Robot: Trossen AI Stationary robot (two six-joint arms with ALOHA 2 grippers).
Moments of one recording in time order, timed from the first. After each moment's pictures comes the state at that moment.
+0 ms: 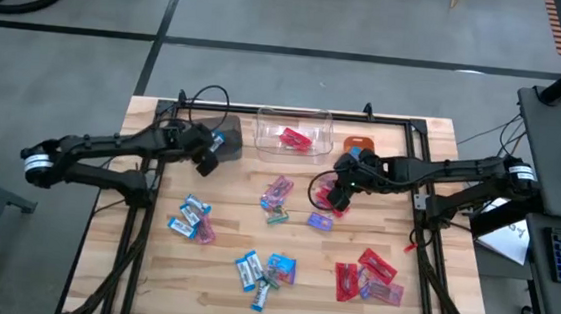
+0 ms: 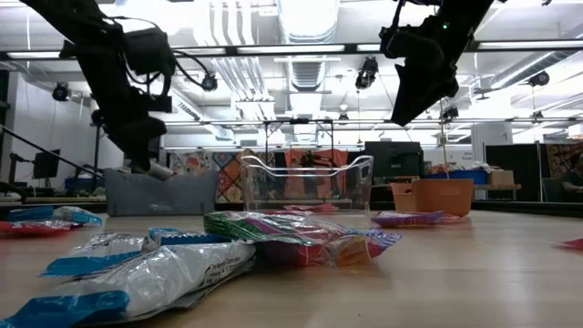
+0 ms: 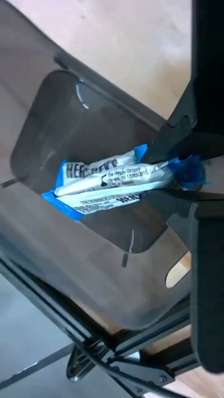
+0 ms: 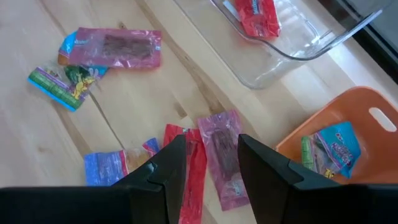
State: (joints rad) left arm 0.45 1.07 0.62 -0.67 -0.46 -0.22; right arm -0.03 1.31 0.99 -0.72 0.32 0.47
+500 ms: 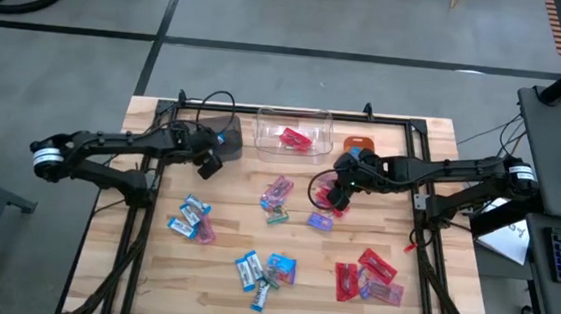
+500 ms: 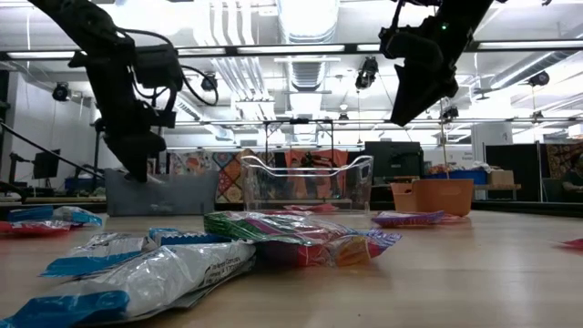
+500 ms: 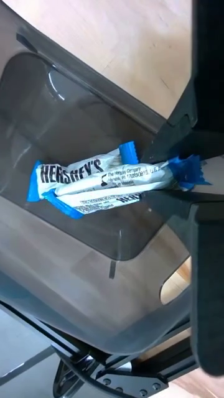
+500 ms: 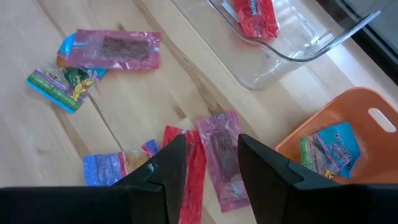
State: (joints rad) left arm 0.45 1.17 0.62 -0.66 -0.46 -0.22; right arm -0.03 1.31 0.99 -0.71 0.32 0.47
